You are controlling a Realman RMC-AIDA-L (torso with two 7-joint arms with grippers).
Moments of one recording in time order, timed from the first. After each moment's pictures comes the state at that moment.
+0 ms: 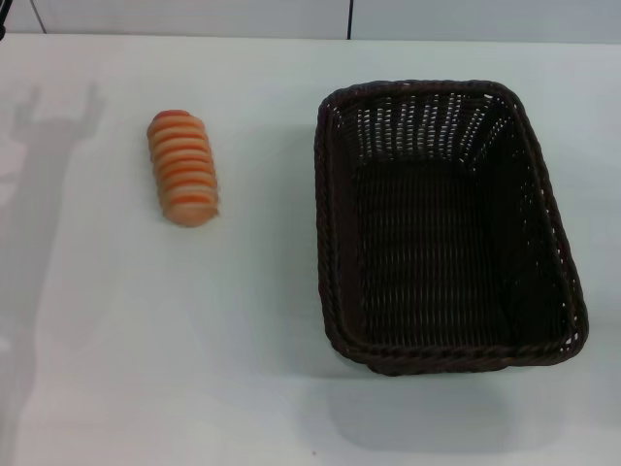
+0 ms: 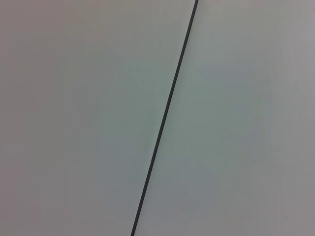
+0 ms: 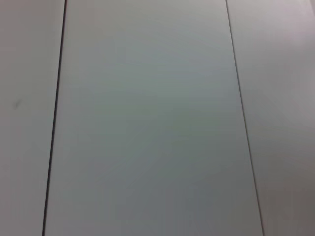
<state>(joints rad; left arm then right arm) -0.35 -2.05 -1.55 -0.48 2.82 0.97 -0.35 0.15 2.09 1.44 0.63 -2.31 -1.26 -0.28</state>
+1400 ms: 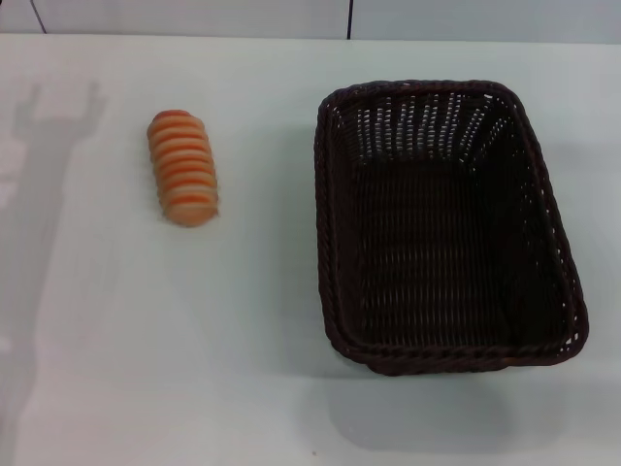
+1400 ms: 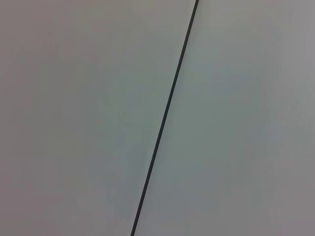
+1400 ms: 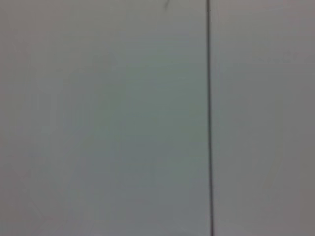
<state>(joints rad) -0.34 -2.06 -1.55 -0.51 2.82 0.99 -0.35 -0.03 2.08 1.57 1.43 -2.31 -0.13 -0.56</state>
